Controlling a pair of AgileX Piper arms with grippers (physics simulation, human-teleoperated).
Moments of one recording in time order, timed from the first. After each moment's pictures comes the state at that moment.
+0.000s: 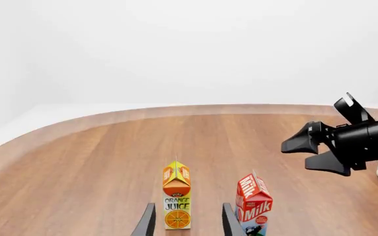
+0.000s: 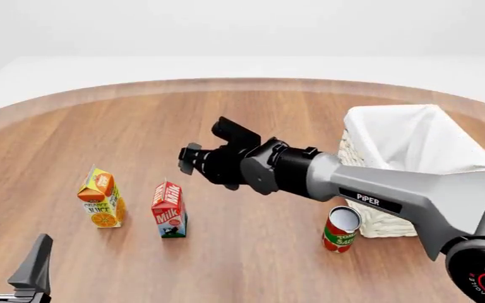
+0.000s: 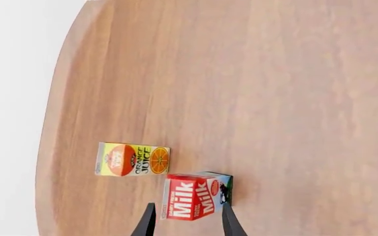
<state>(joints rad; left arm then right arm) 0.00 0.00 0.00 0.00 0.00 0.78 1.93 -1.41 0.21 0.86</state>
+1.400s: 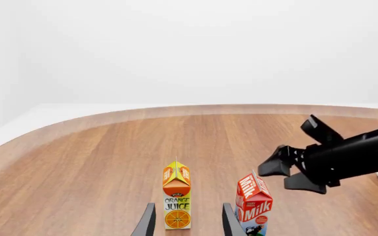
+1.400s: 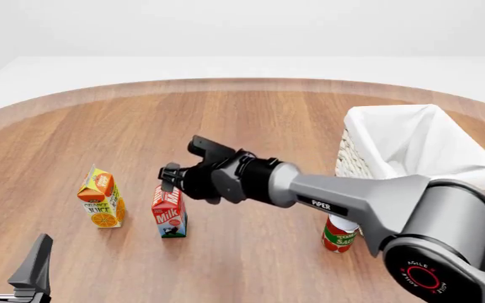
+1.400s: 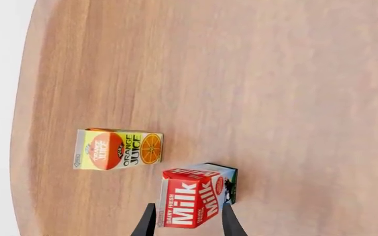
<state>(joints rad) 0.00 0.00 0.00 0.00 0.00 0.84 2.09 -1.55 0.30 0.86</state>
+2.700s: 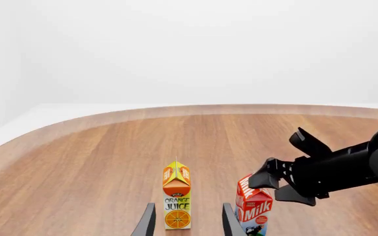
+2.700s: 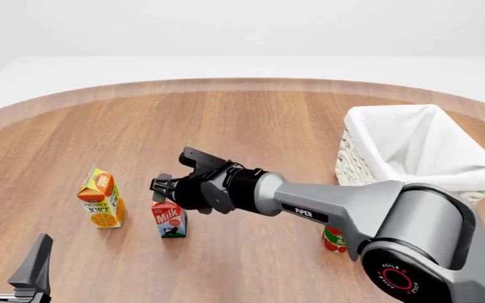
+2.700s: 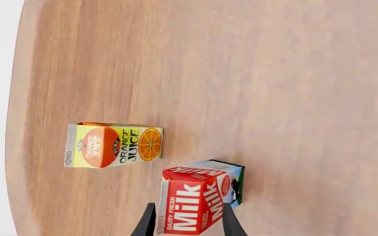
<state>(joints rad) 0.00 0.00 0.00 0.00 0.00 0.87 2.16 -1.58 0.28 0.88</state>
